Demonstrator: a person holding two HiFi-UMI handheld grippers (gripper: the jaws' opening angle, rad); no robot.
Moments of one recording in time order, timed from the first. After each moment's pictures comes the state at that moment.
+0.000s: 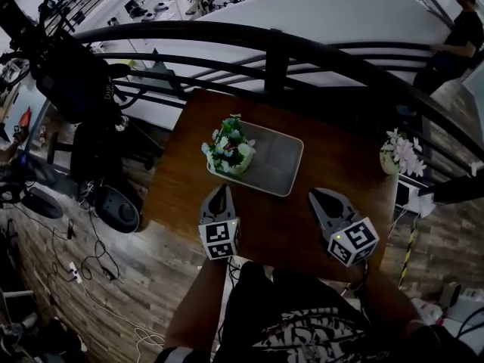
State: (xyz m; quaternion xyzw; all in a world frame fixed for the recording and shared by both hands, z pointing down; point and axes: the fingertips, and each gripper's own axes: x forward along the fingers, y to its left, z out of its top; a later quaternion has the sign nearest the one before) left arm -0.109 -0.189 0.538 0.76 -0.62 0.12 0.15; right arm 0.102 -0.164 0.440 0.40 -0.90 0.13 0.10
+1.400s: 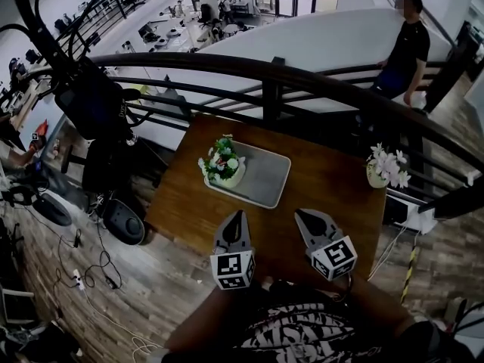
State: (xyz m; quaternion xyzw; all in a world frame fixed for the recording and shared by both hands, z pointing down) left arm -0.009 -0.114 0.435 0.78 -0.61 0.06 0.13; right arm 0.132 -0.115 0.425 0.39 -0.91 0.08 0.09
